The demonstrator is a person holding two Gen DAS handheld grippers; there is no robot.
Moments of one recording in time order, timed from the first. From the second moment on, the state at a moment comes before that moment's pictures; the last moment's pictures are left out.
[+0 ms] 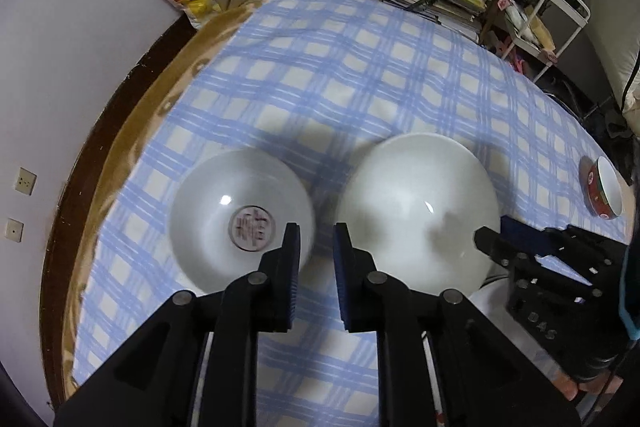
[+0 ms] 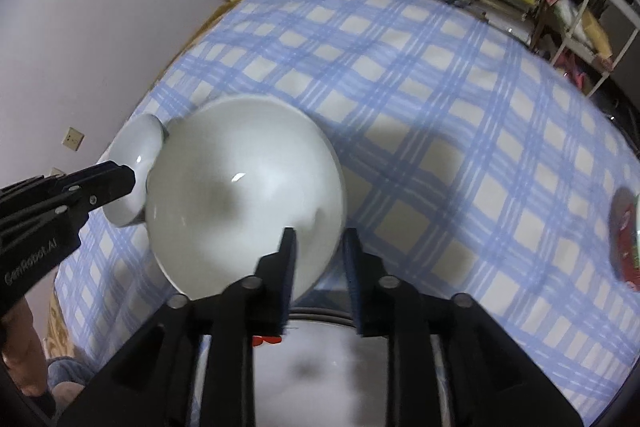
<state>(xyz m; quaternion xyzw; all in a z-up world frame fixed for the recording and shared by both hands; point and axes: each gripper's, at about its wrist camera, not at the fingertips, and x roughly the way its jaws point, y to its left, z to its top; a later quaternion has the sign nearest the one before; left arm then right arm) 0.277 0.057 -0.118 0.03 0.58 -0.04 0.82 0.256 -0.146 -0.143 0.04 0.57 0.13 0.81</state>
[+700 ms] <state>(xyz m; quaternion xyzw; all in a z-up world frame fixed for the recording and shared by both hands) 0.276 0.181 -0.136 -0.02 0.59 0.05 0.80 0.285 -0.065 -0.092 0.00 0.50 0.18 0.85</state>
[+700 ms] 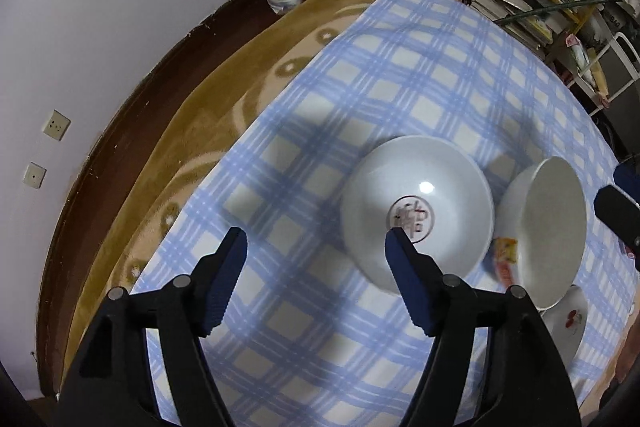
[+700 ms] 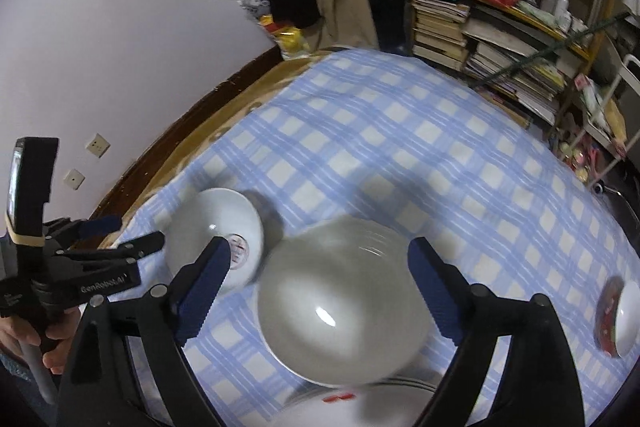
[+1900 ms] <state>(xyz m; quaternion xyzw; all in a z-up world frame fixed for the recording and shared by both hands) 0.288 0.190 -0.198 -0.12 0.61 -0.03 0.78 0.323 0.020 -0.167 -0.09 0.59 0.22 0.77</state>
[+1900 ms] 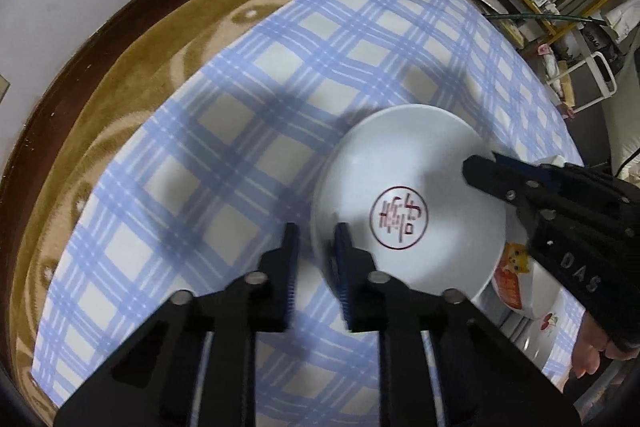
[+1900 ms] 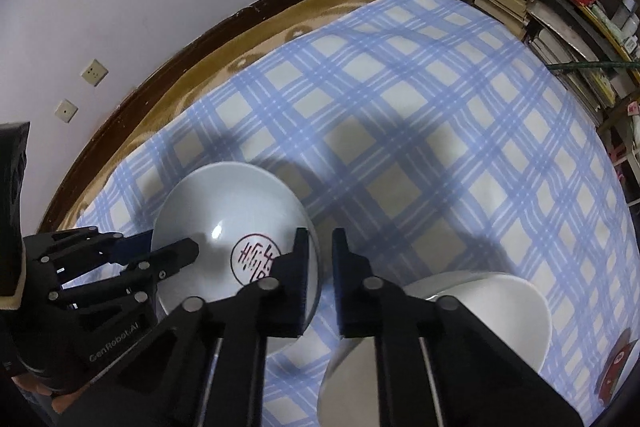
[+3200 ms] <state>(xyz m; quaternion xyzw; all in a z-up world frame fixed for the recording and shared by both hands) 0.255 0.097 -0.086 -0.04 0.56 -0.02 0.82 0.270 -0.080 -0.073 0.00 0.53 0.19 0.83</state>
